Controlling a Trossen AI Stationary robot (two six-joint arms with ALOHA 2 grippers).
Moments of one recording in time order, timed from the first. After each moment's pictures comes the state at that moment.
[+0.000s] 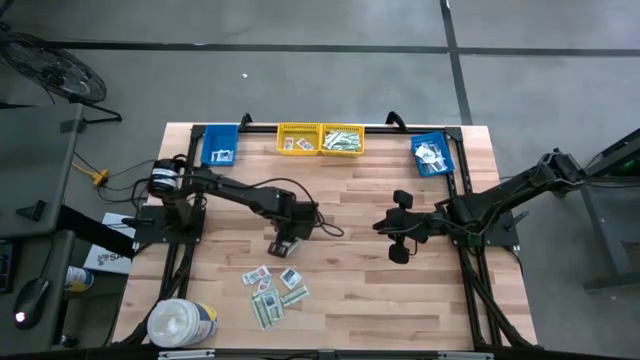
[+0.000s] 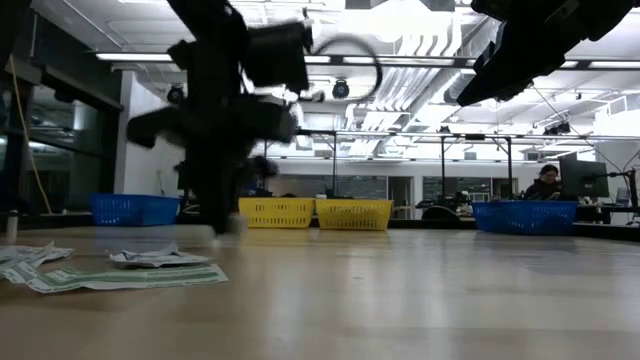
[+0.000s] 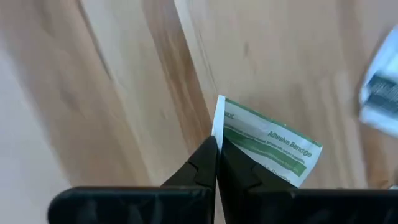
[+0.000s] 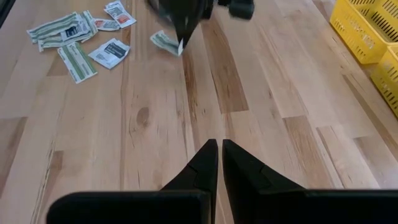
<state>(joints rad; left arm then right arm) -0.03 1.81 1.13 -0.64 0.14 0.26 0.34 1.11 0.67 -0.28 0.38 0.31</state>
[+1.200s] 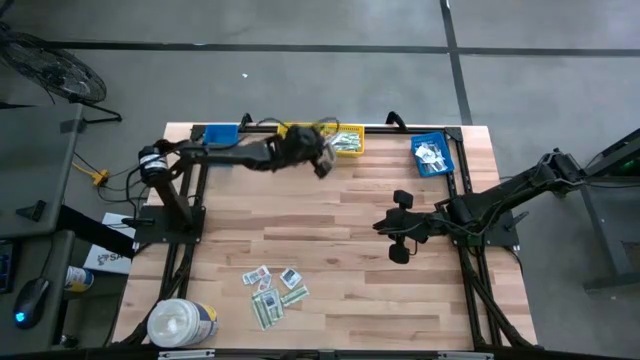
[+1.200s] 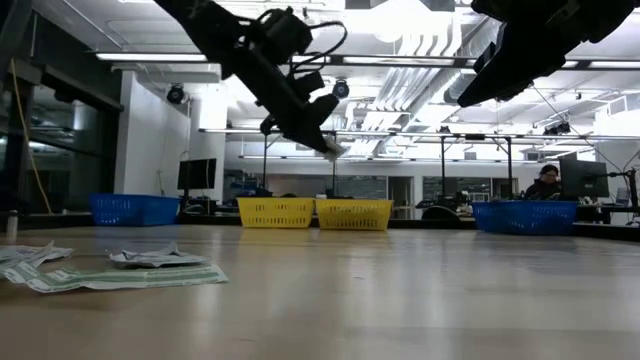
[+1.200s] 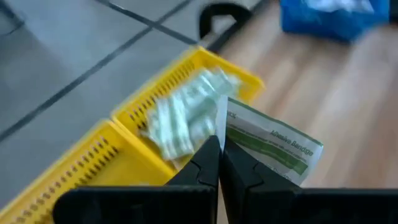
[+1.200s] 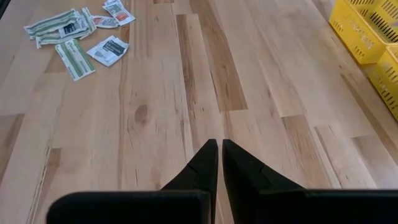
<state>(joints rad) 0.34 1.73 1.18 -0.02 -0.32 -0.12 0.34 1.11 0.67 -0.29 0.39 0.31</state>
